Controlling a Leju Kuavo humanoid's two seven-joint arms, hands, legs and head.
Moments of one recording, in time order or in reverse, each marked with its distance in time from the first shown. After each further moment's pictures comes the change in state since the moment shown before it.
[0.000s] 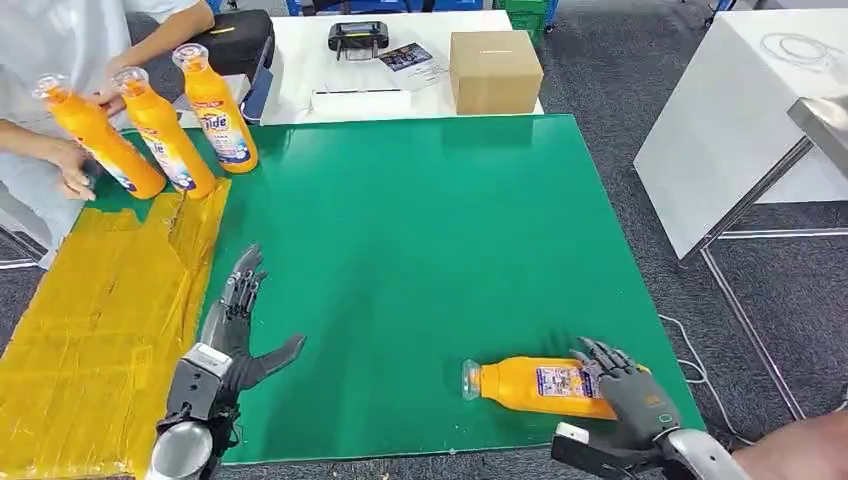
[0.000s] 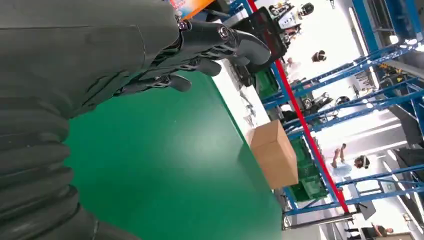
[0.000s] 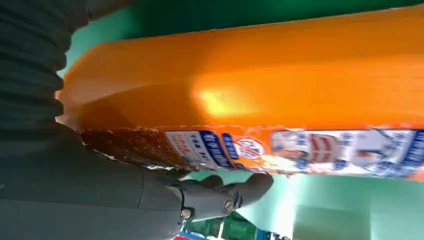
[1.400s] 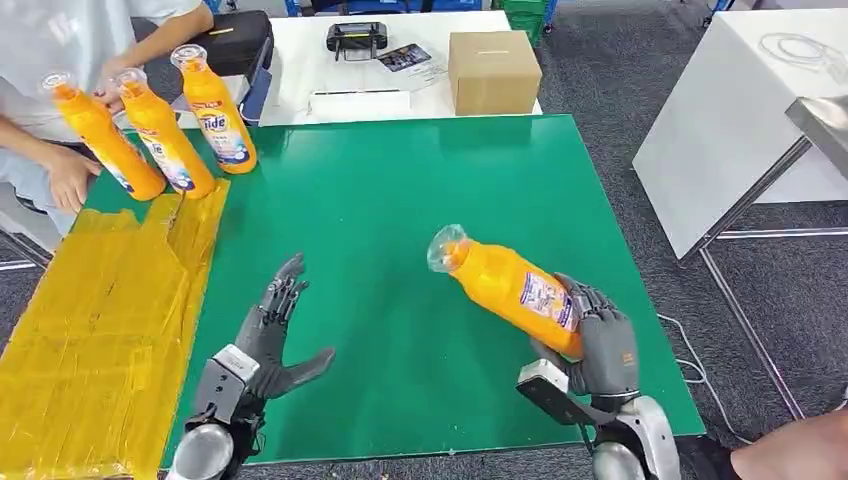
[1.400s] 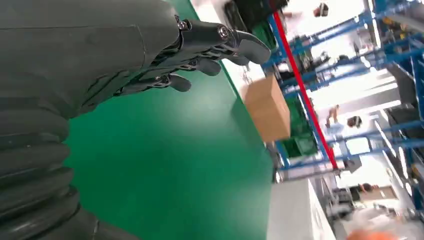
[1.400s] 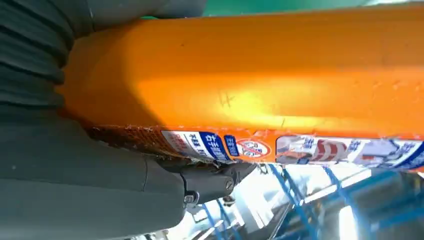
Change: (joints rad) left arm -0.001 -0.014 -0.104 0.014 0.051 -0.074 0.037; right arm -0.110 0.439 -0.143 -0.035 -0.158 -0.404 -0.248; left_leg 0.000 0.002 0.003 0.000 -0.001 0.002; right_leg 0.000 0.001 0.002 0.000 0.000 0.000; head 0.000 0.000
